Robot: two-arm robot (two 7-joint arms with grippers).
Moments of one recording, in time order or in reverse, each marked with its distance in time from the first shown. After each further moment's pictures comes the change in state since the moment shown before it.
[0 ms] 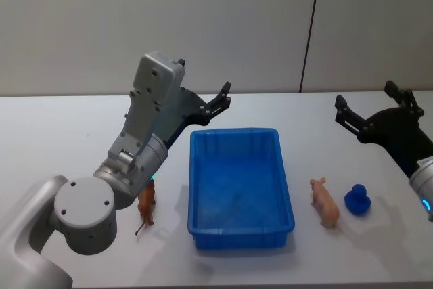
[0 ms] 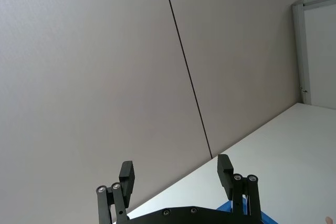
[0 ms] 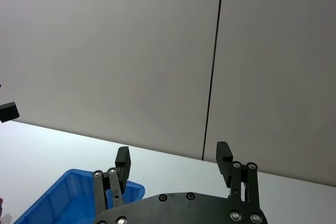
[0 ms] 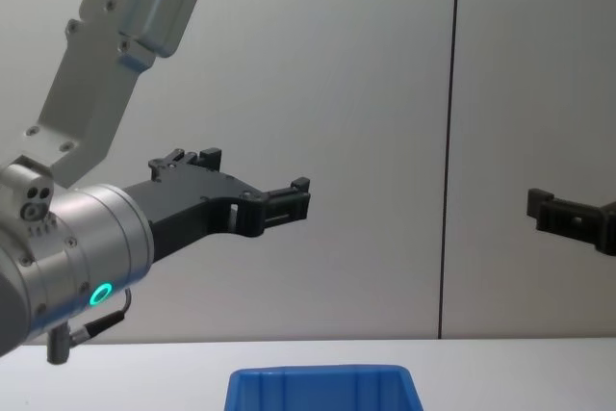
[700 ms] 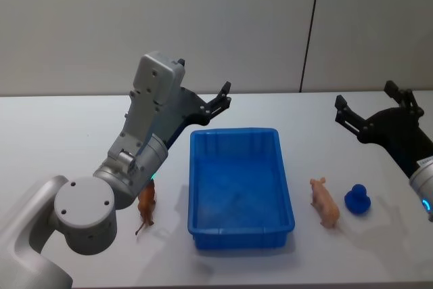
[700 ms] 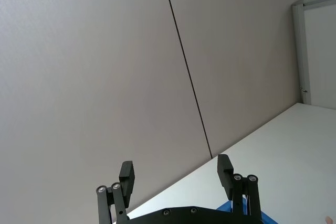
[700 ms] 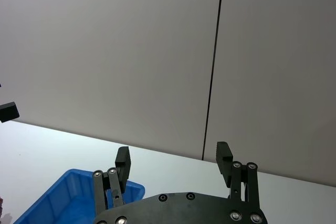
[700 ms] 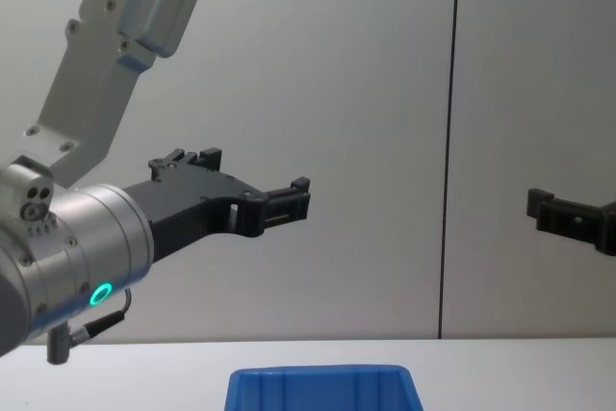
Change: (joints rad) left arm 0.000 0.000 0.000 0.000 0.000 0.000 0.000; right arm 0.000 0.000 0.000 0.000 0.000 0.000 0.000
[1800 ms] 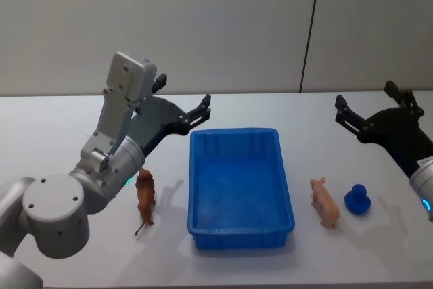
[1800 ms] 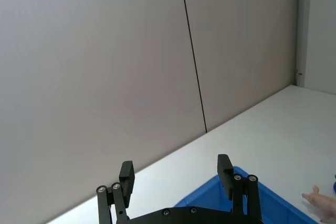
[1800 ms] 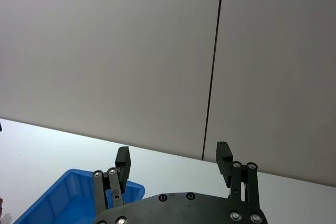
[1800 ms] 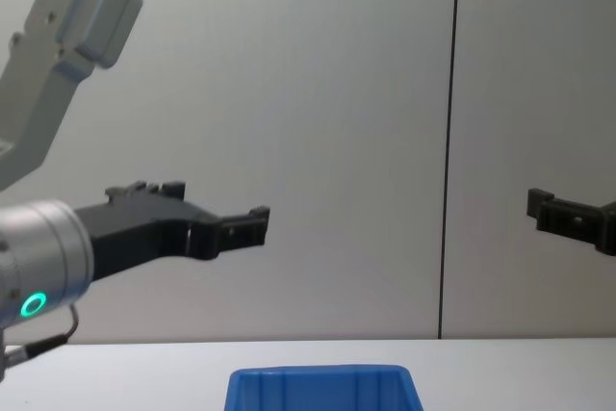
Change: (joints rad) left arm 0.031 0.062 -0.053 -0.033 -0.111 0.097 -0.058; right arm 0.000 0.000 0.000 0.000 0.000 0.000 0.000
